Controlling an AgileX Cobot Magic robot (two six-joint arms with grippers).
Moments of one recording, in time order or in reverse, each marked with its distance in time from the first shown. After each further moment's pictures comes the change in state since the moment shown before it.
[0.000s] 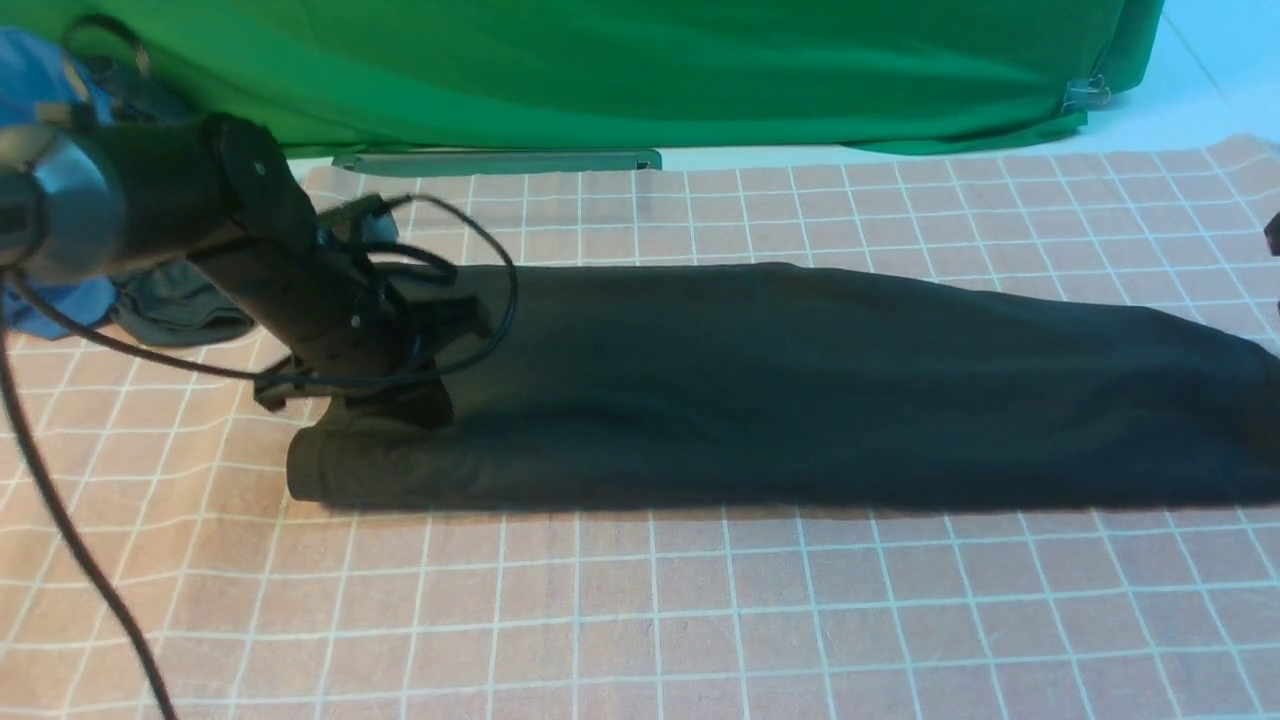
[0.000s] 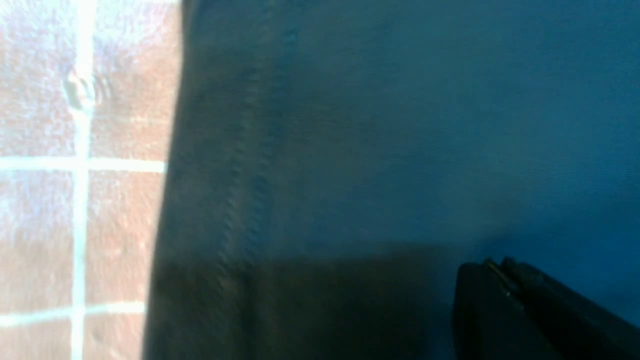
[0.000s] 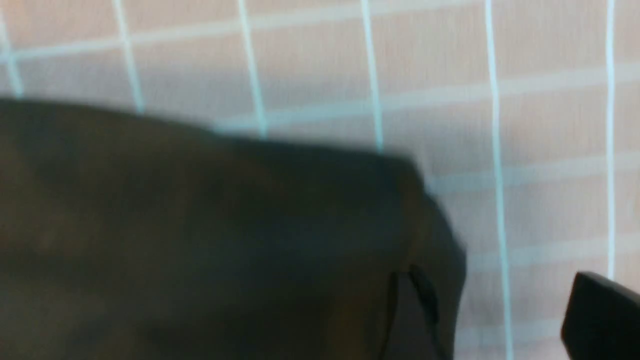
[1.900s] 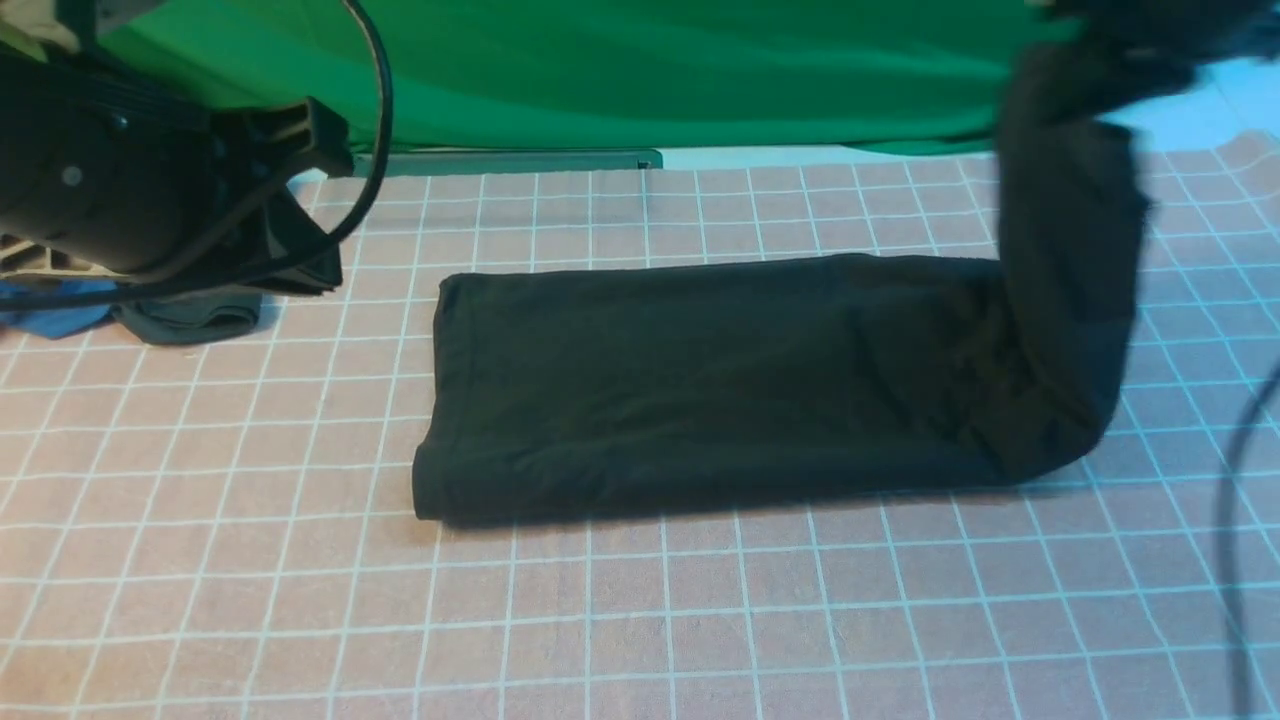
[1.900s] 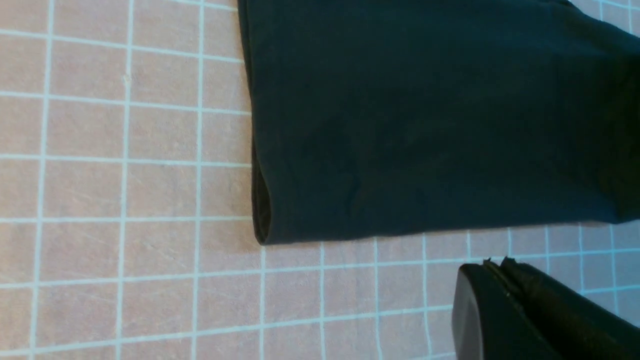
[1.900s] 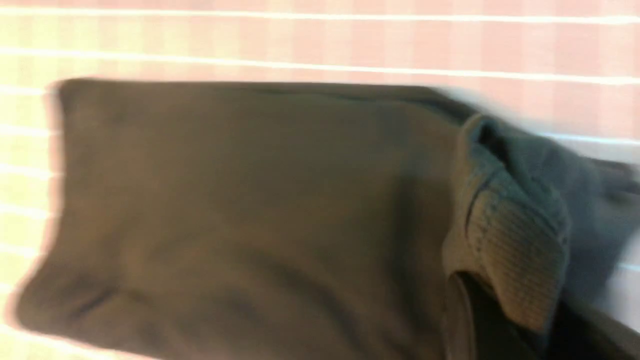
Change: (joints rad) right arm 0.434 -0.059 -0.329 0.274 0.087 0.148; left arm -0.033 -0.604 0.012 0.049 0.265 -0.089
